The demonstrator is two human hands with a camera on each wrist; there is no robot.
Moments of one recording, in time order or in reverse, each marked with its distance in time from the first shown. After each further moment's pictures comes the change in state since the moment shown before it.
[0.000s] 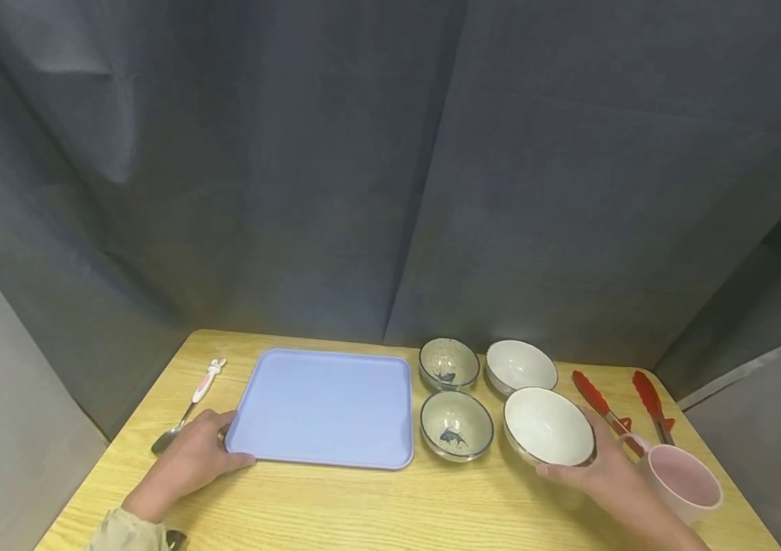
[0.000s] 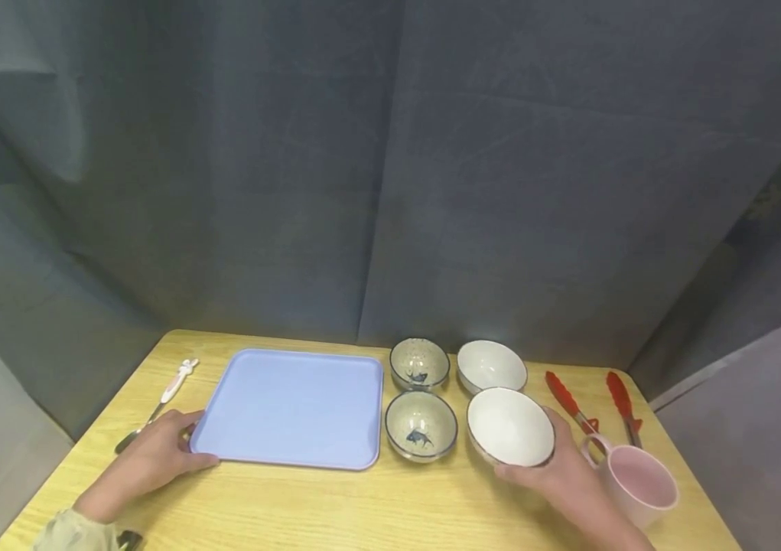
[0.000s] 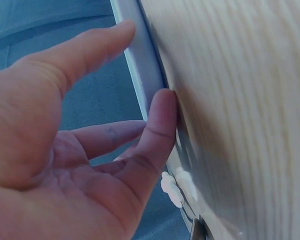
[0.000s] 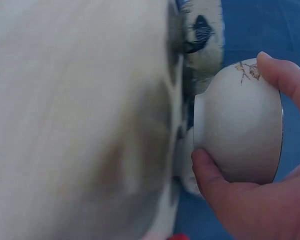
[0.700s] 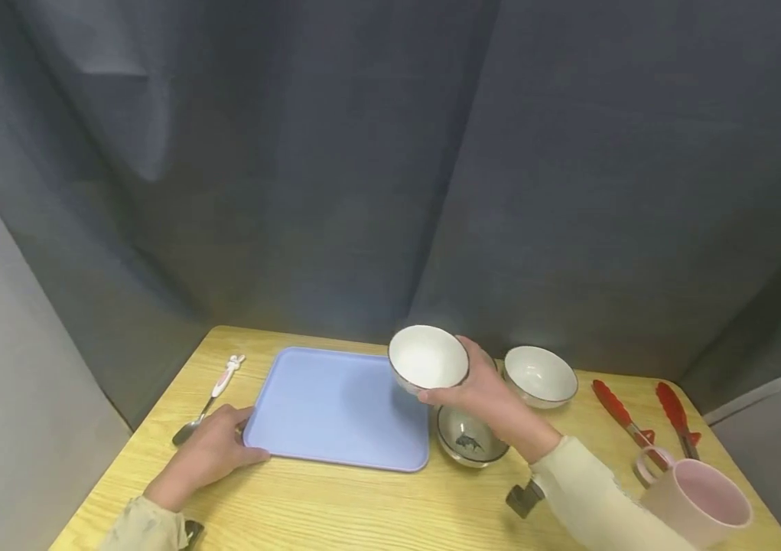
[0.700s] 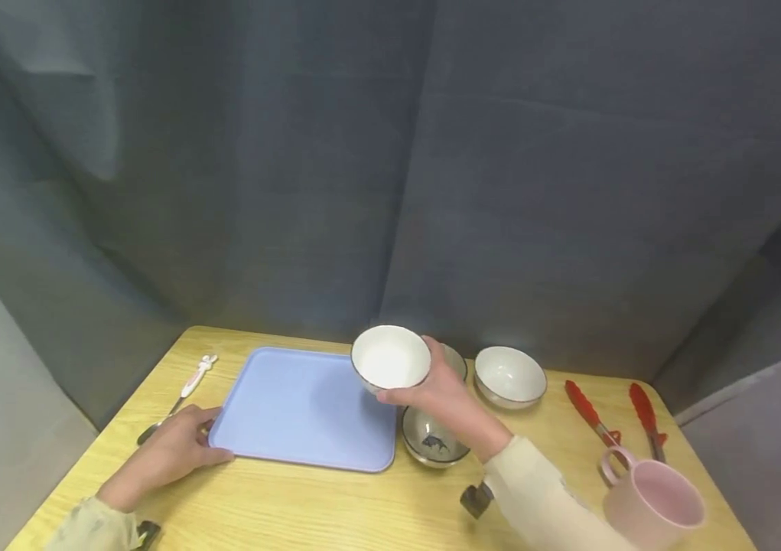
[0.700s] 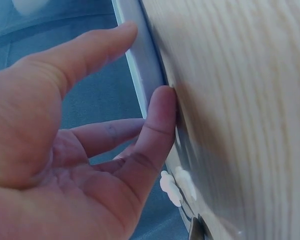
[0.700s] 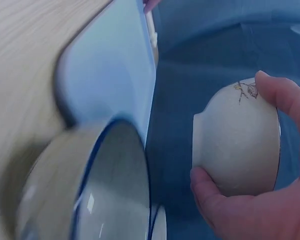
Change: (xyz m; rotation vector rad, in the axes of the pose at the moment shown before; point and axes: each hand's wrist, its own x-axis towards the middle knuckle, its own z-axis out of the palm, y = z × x) left_hand 0.006 0.003 0.010 -0.040 0.006 0.005; right_hand 0.083 -0.162 0.074 0.292 -0.200 -0.074
